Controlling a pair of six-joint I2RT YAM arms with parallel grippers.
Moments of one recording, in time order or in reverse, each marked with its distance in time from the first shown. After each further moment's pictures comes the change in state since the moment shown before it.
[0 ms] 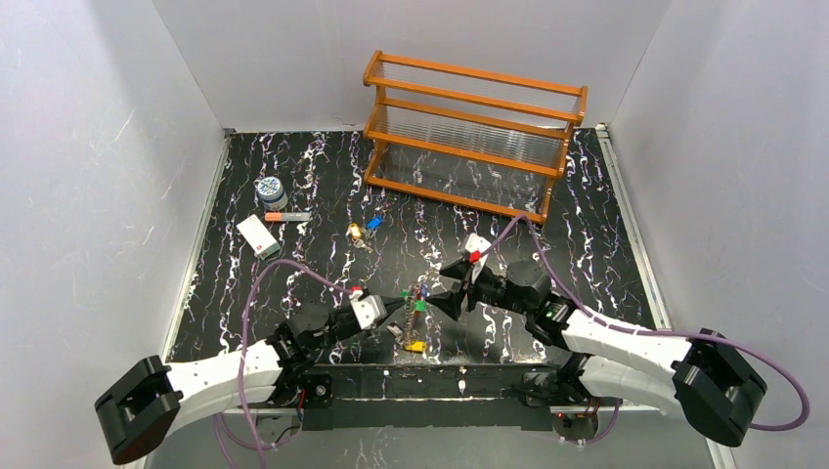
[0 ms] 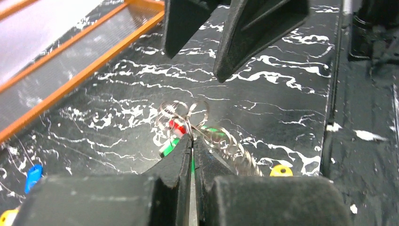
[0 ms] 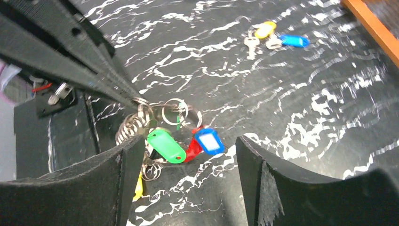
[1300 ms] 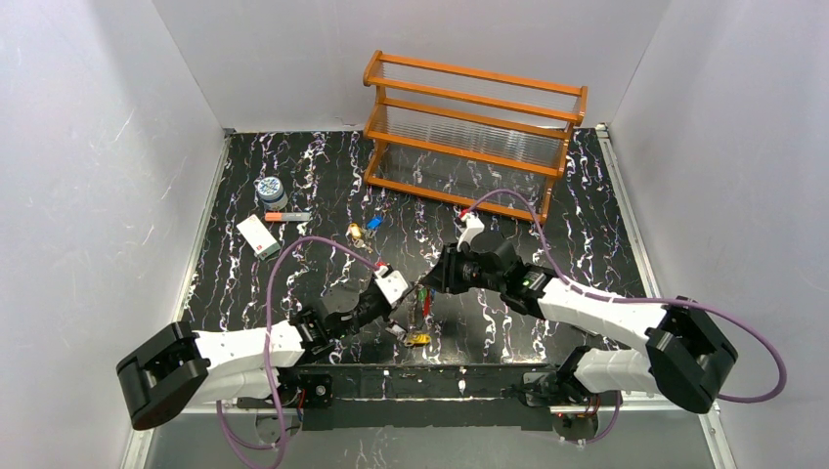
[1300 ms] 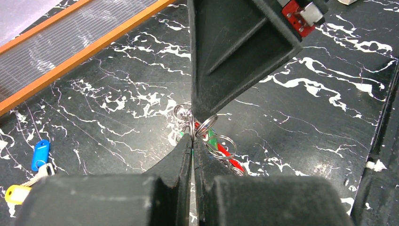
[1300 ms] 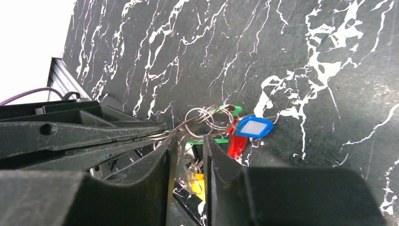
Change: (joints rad) left arm -0.055 0.296 0.206 -0.037 -0.257 -0.090; right arm -0.008 0.208 0.285 -0.425 0.216 0.662
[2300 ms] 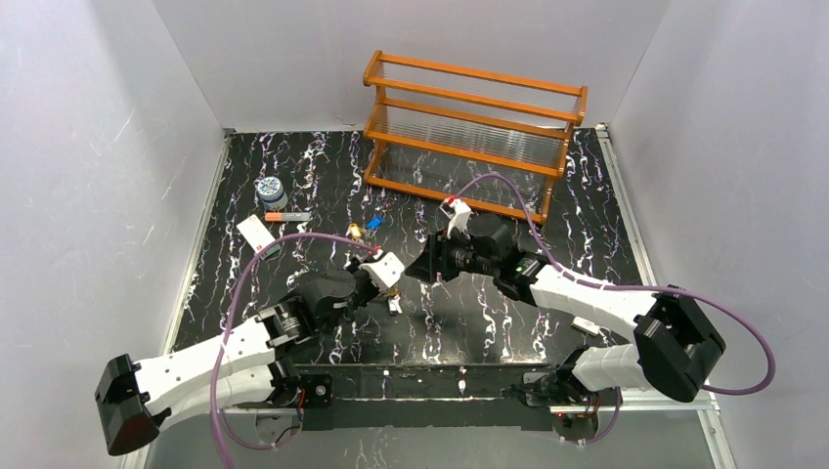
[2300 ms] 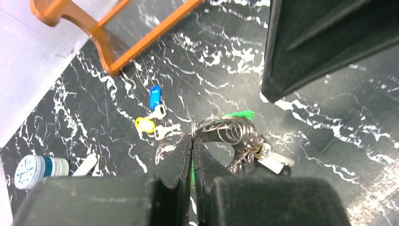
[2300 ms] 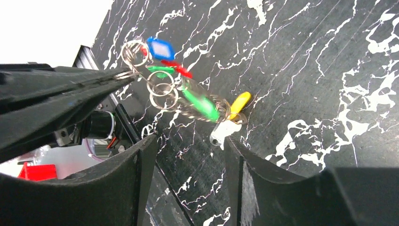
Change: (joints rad) left arm -0.019 -0.284 0.278 -0.733 -0.364 0.169; right arm -0.029 0.089 0.109 0.071 -0.149 -0.115
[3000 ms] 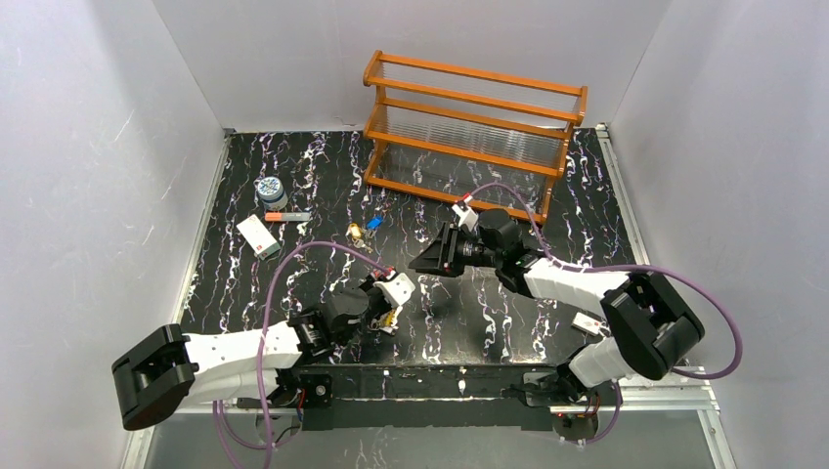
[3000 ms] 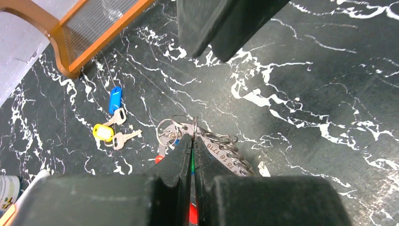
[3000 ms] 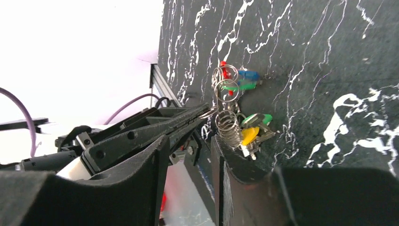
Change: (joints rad) left arm -0.043 0.237 -0.228 0.452 -0.003 -0.004; right arm -0.154 0.124 -0.070 0.220 -0.264 0.426
